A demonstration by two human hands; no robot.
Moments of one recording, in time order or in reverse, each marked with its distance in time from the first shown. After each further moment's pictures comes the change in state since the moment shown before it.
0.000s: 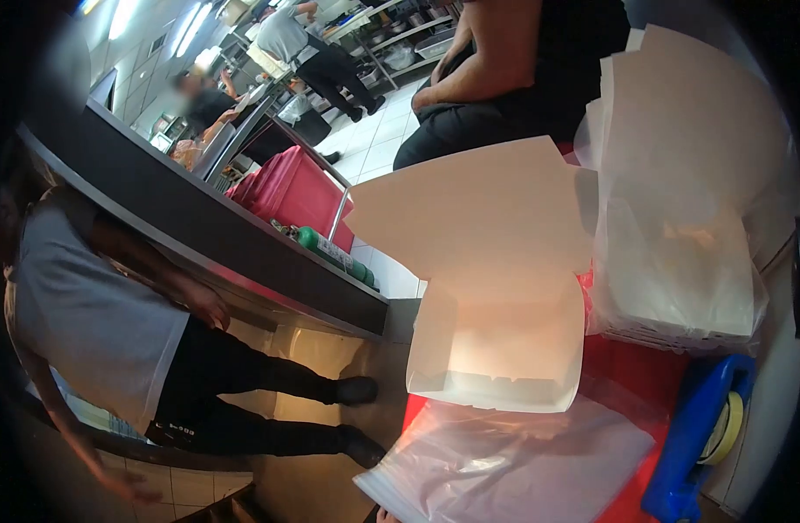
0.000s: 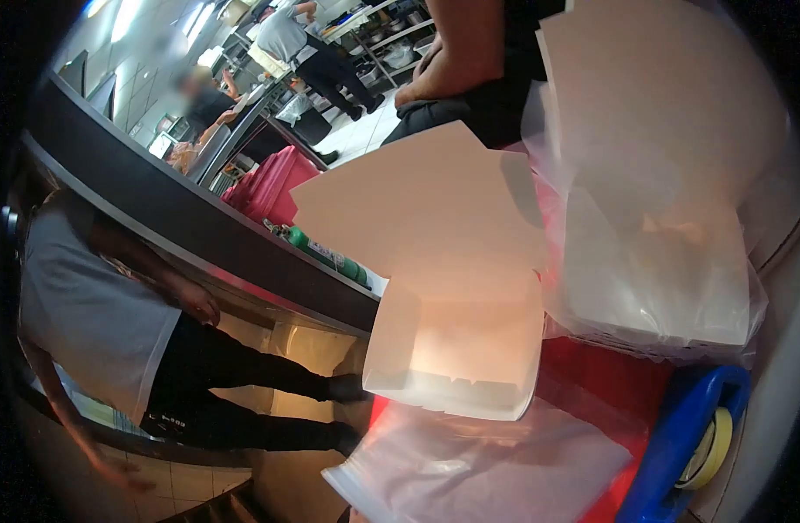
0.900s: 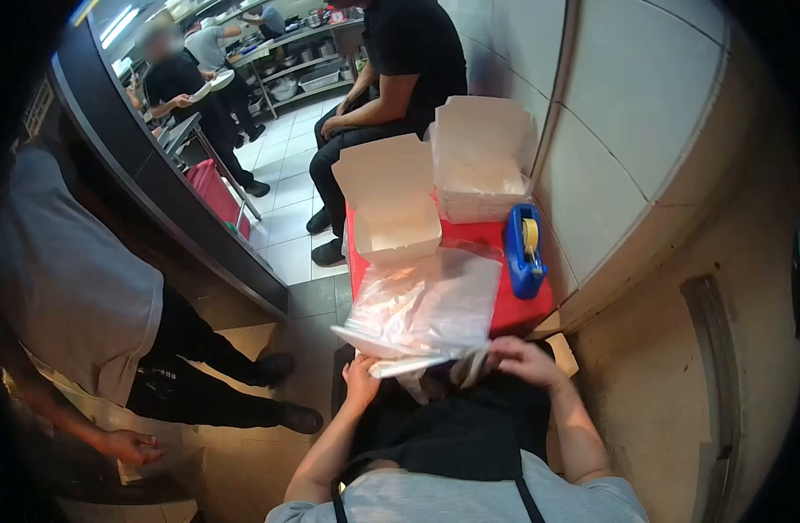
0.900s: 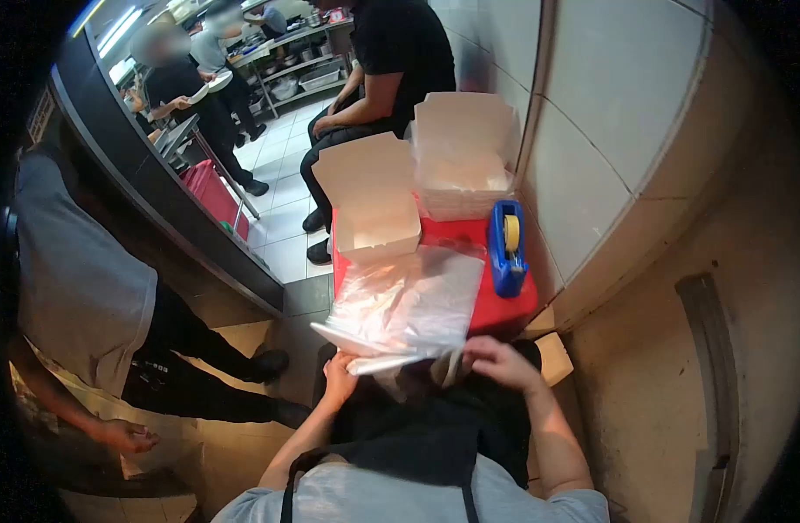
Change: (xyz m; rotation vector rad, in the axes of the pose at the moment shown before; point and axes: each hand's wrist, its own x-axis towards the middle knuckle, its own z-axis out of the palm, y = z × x) left_hand 0.020 -0.014 -0.021 -0.469 0.444 0.382; right_hand -0.417 -0.005 -0.225 0.857 0.200 -0.849
